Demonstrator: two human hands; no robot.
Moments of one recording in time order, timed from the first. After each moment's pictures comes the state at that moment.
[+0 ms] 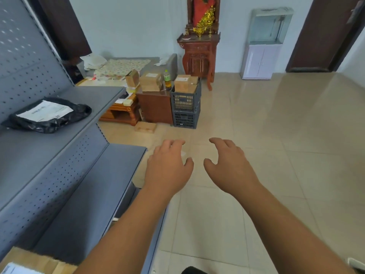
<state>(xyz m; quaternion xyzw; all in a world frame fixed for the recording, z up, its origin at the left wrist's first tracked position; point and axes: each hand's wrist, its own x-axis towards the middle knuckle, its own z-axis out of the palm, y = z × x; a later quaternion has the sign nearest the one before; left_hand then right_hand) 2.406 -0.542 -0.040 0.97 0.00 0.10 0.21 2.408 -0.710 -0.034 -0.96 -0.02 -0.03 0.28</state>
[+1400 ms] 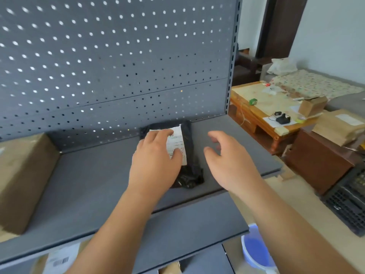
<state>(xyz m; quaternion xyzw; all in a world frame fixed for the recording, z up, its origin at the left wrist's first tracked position) 2.593 -0.248 0.024 0.80 0.50 0.30 0.13 2.758 -0.320 0.013 -0.76 -0.50 0.12 0.39</state>
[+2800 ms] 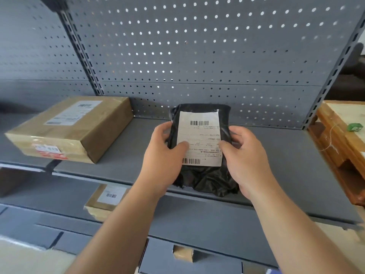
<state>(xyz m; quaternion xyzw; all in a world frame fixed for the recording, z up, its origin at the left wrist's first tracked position) 2.547 -0.265 0.020 0.50 0.60 0.50 0.37 2.726 -0.260 0.009 -0.59 -0.51 0.34 0.53</state>
